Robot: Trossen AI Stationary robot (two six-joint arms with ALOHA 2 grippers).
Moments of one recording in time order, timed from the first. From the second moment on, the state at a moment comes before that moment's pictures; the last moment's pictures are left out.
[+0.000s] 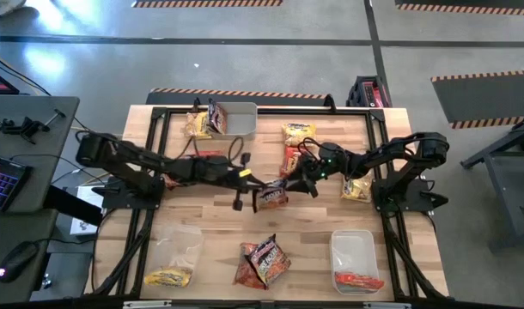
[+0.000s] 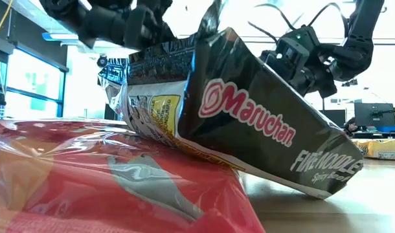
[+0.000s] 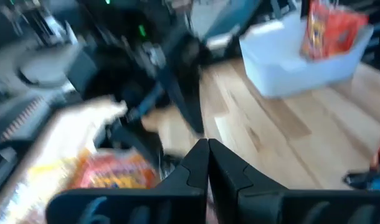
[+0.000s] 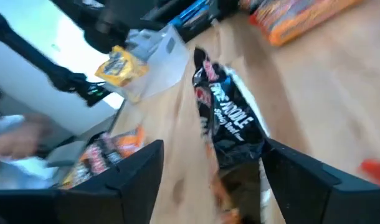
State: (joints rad) left arm -0.03 1.50 0.70 0.53 0.03 0.28; right arm -0.26 1.61 0.43 0.89 -0.58 0.45
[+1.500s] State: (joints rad) left arm 0.15 1.89 1.10 -0.15 0.55 0.05; right arm -0.18 1.62 0.46 0.86 -0.47 0.24
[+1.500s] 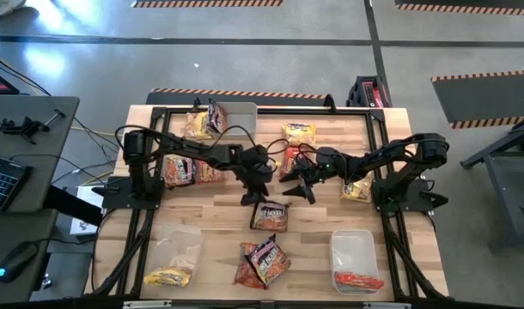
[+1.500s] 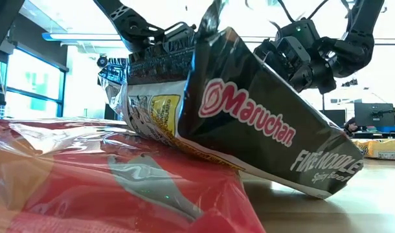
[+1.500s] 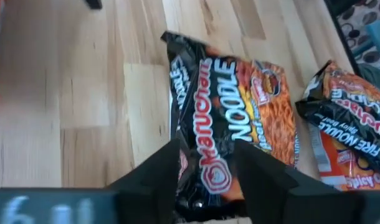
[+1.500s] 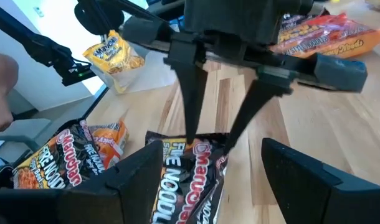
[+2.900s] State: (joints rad) left arm 0.14 1.99 1.10 0.00 0.55 0.18; right arm 0.05 1.58 0.46 0.46 -0.08 0.31
